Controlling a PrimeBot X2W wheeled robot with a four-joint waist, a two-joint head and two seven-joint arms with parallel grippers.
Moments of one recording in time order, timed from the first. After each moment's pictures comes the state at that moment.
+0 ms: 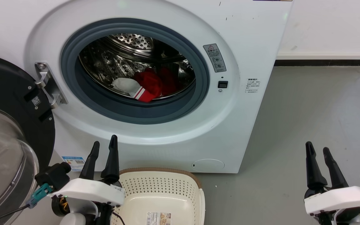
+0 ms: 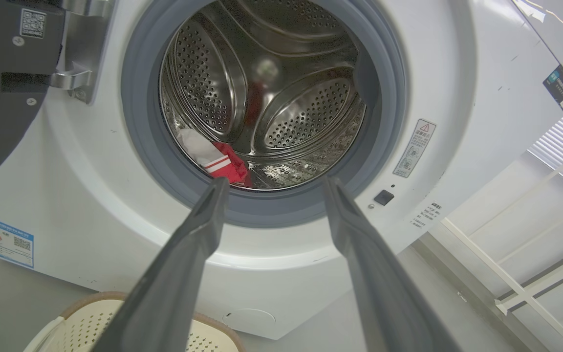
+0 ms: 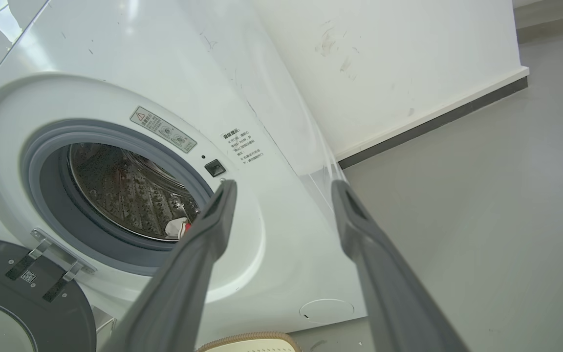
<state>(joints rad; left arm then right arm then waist) -0.11 0.05 -0.02 0.18 -0.64 -0.12 -0.12 -0.01 -0.05 -0.07 0.12 0.58 0.13 -0.12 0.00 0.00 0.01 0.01</state>
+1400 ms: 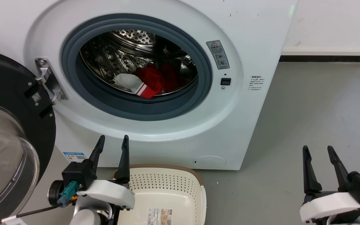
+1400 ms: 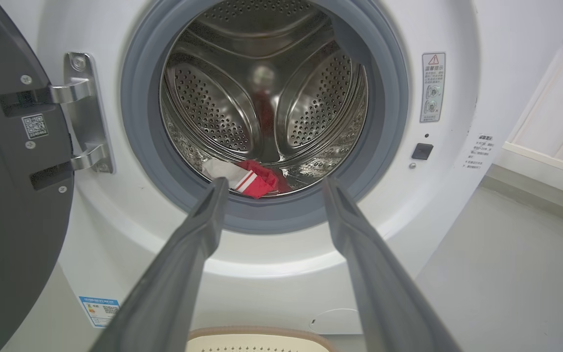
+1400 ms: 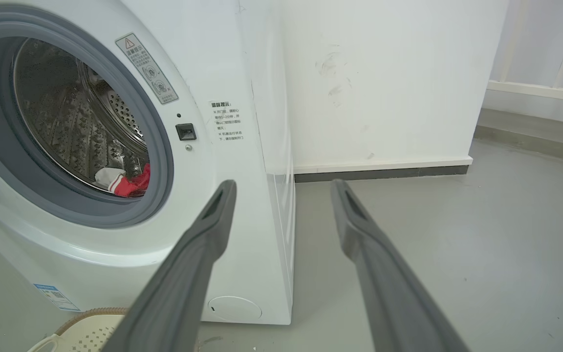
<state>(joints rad) -0.13 0.05 -0.06 0.22 -0.21 -0.10 -0.22 0.00 -0.05 -0.08 0.13 0.14 0.13 -0.22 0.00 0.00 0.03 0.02</state>
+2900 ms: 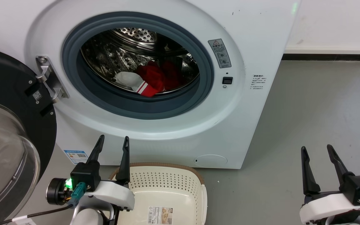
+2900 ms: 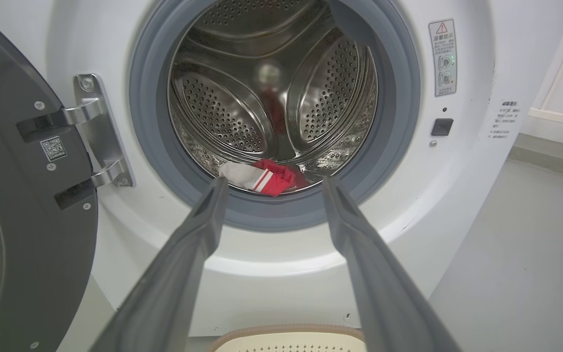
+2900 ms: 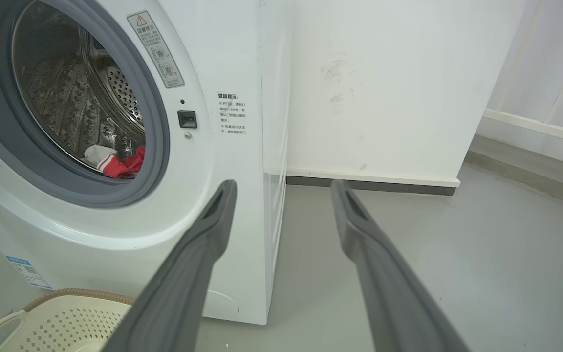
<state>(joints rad) -0.14 0.05 -0.06 0.26 -0.07 -0.06 -0.26 0.00 -0.05 -0.09 0.13 0.01 0.13 -0.25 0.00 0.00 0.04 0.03</state>
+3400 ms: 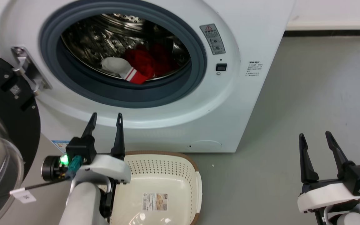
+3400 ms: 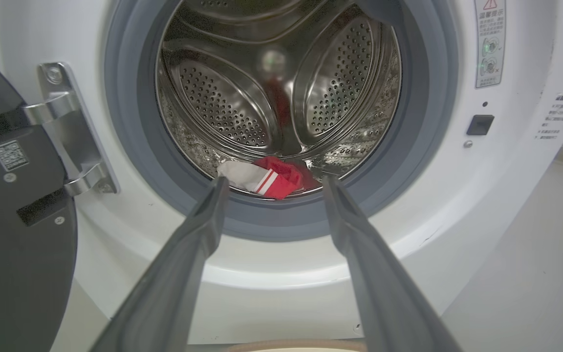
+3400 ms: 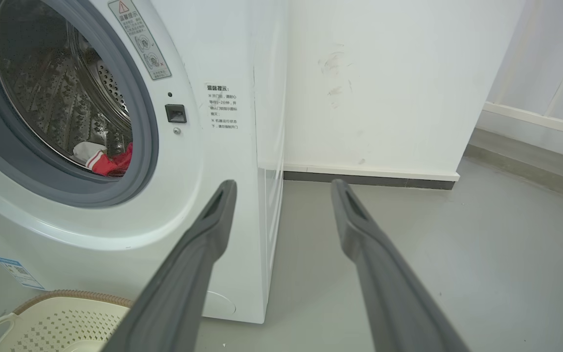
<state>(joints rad) -0.28 0.05 -0.03 0.36 -0.07 -0.04 -0.26 -0.04 -0.05 -0.07 0.11 0.01 0.13 -0.24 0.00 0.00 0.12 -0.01</state>
